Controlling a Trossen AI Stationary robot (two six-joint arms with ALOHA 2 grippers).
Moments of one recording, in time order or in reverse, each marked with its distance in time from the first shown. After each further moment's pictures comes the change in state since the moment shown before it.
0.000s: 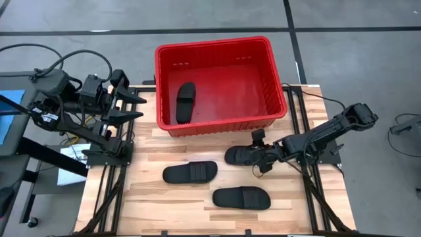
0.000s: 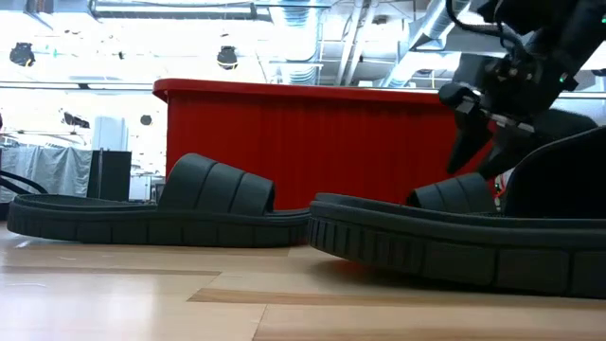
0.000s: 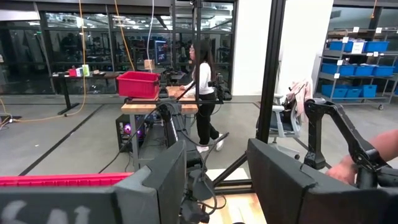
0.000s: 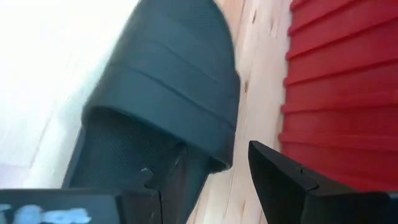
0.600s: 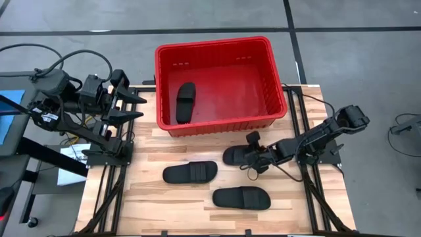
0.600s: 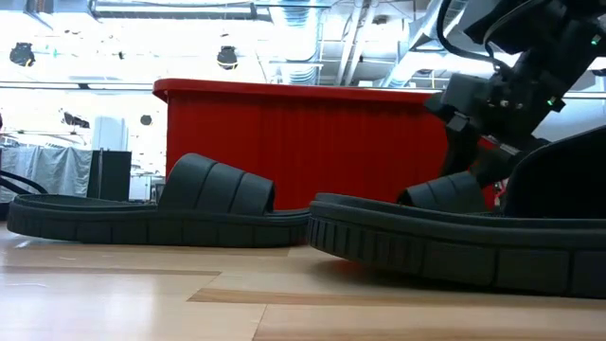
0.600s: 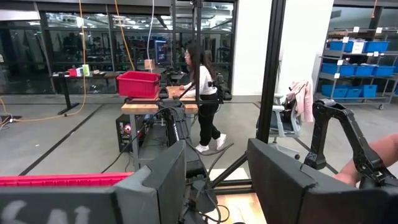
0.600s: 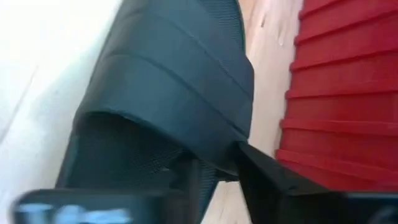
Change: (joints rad) left arm 0.001 0.000 0.000 0.000 0.000 0.000; right arm -0.004 0.137 0.001 0.115 0.065 -0.097
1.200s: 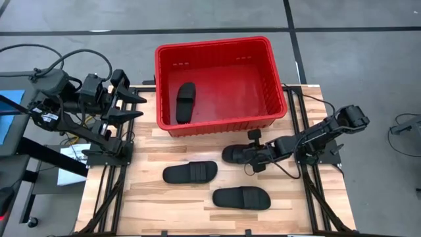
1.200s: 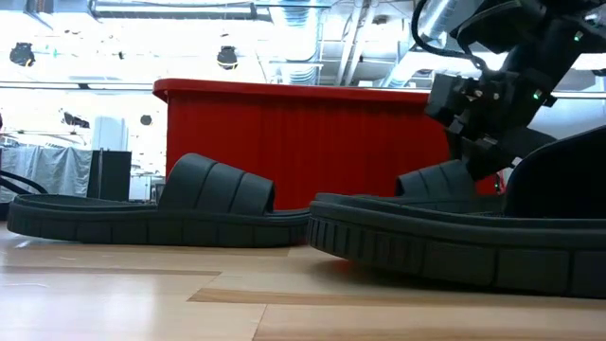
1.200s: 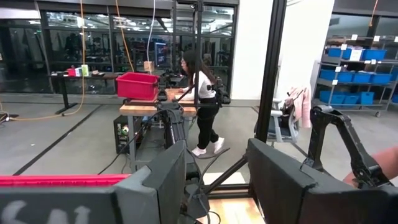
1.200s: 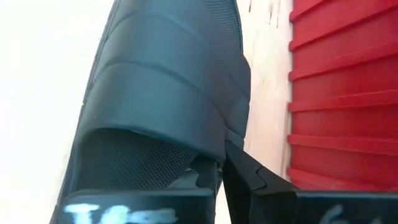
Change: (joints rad) left arm 0.000 0.002 0.000 0.016 0.000 -0.027; right arm -0.032 0.000 0.039 -0.060 -0.065 0.179
